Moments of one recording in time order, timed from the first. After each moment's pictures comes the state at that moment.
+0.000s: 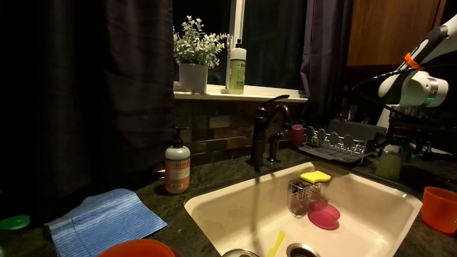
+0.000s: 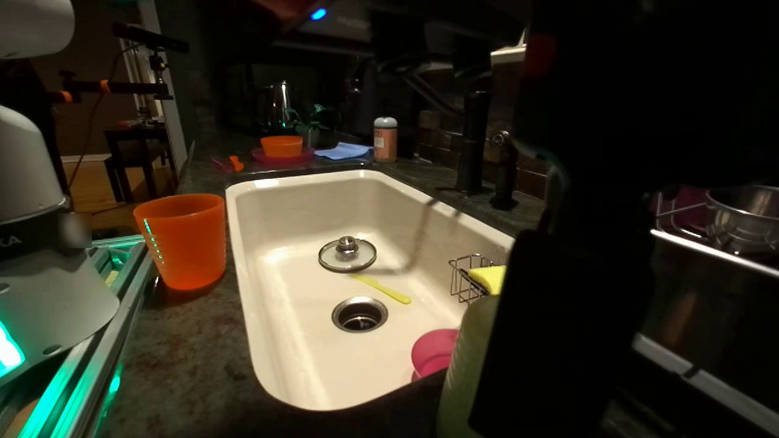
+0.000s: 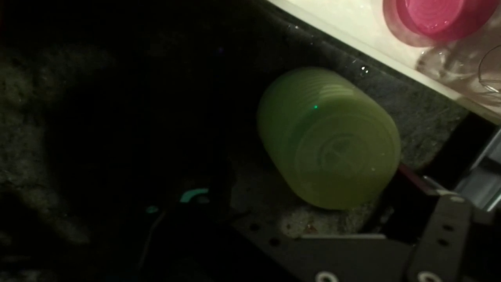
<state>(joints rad) -0.43 0.11 -0.38 -2.33 0.09 2.41 0.18</state>
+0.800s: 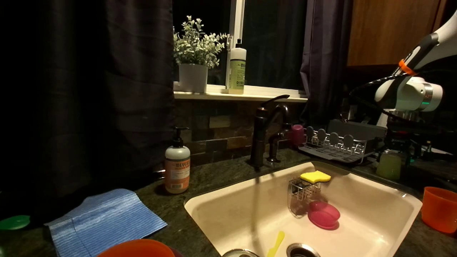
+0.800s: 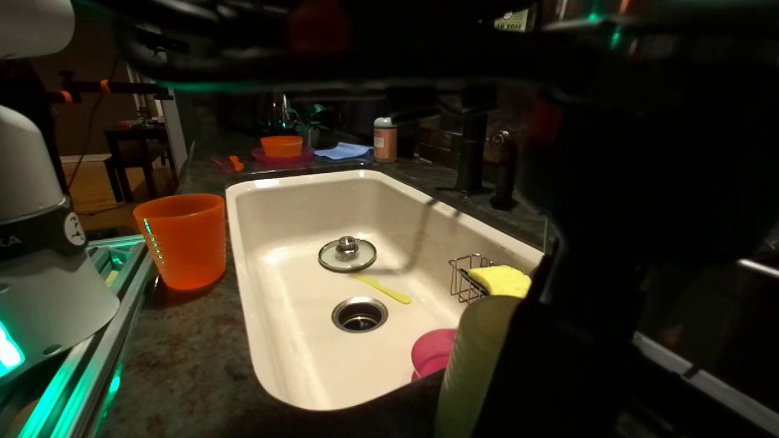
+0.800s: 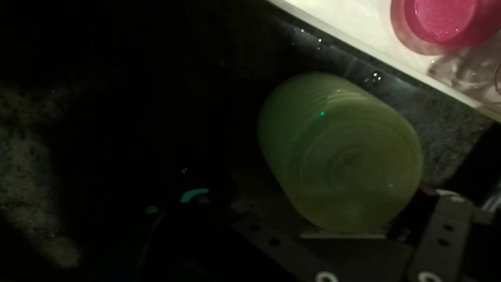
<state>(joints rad) -0.43 0.18 -0.38 -2.30 0.13 2.39 0.17</state>
